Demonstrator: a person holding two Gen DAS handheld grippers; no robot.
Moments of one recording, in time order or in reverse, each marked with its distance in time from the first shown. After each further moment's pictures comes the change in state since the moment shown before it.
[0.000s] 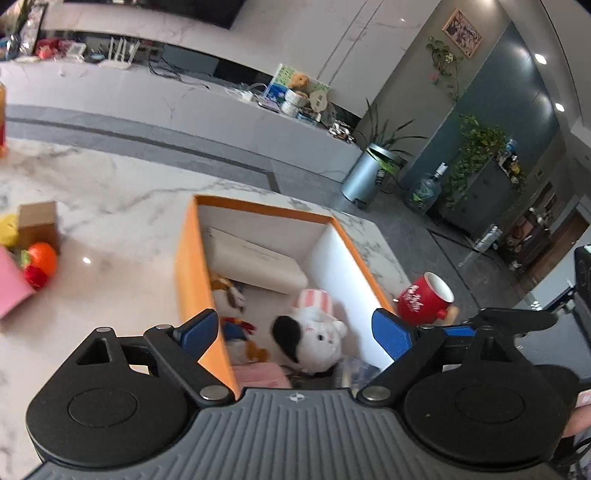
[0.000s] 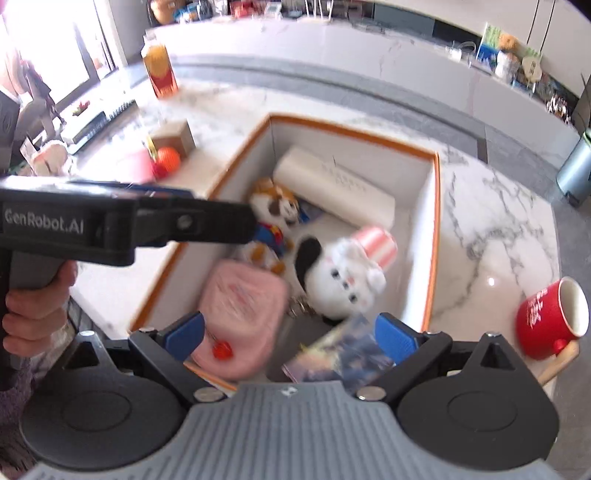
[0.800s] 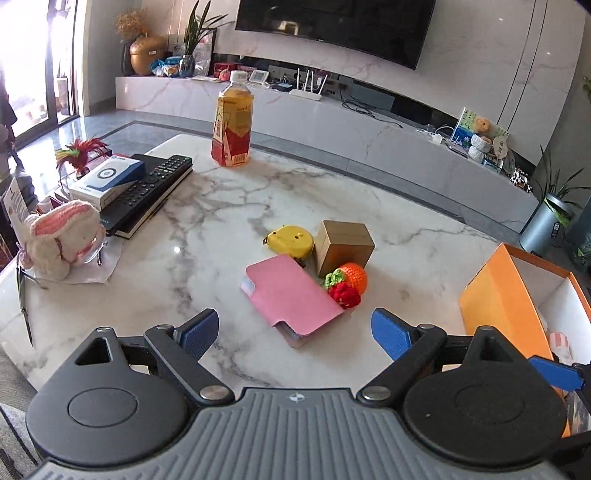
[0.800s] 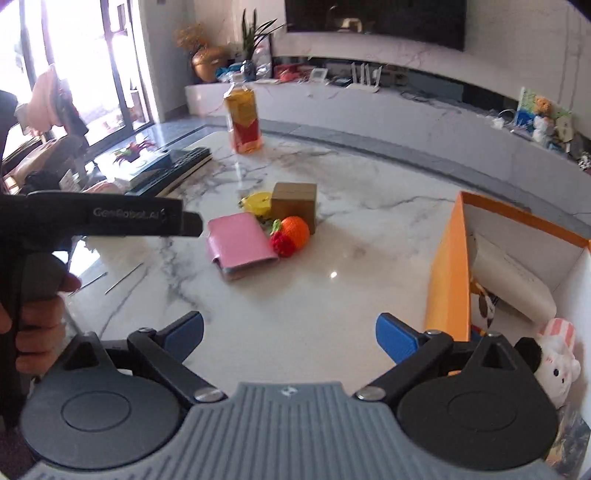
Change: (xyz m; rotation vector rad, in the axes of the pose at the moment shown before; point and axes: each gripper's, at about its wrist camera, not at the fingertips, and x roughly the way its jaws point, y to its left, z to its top) left arm -0.078 0.177 -0.016 -0.169 -0.082 0.510; right arm 0.099 0.179 0.033 0.015 -0.260 0.008
